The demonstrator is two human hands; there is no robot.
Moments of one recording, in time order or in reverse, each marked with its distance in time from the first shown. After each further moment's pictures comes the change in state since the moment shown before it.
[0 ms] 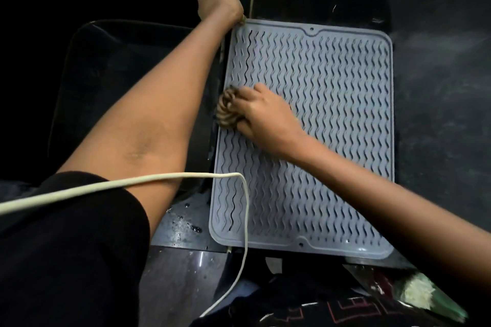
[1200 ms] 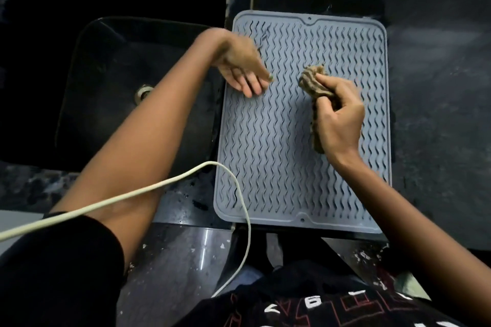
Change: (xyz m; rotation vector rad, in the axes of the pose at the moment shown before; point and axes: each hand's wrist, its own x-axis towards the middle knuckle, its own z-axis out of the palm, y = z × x) left_hand -0.070 -0.015 -0.030 0.657 -1.114 0.031; right_hand -0.080 0.017 -0.014 0.638 0.701 0.687
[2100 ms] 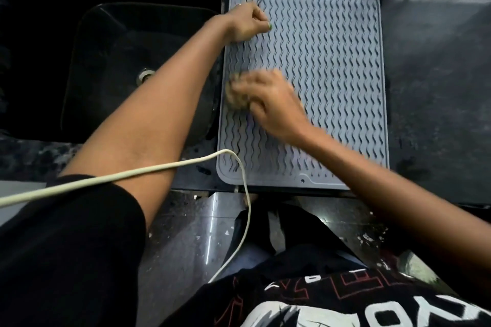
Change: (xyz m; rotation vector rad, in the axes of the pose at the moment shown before) left_hand 0.013 -0.005 0.029 -0.091 0.485 0.246; right_hand -0.045 -0.010 0.037 -0.413 -0.569 -0.527
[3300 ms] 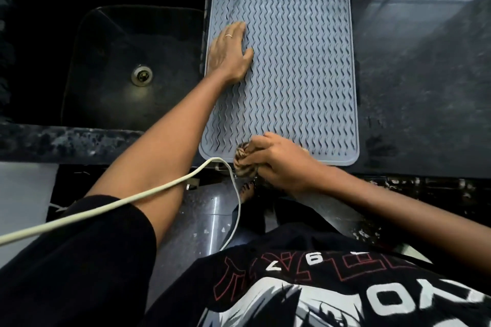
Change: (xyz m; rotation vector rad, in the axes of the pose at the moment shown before) left_hand -0.047 -0.015 0.081 0.326 0.395 0.052; right_hand -0.125 -0.001 -0.018 0.078 -0.355 -0.188
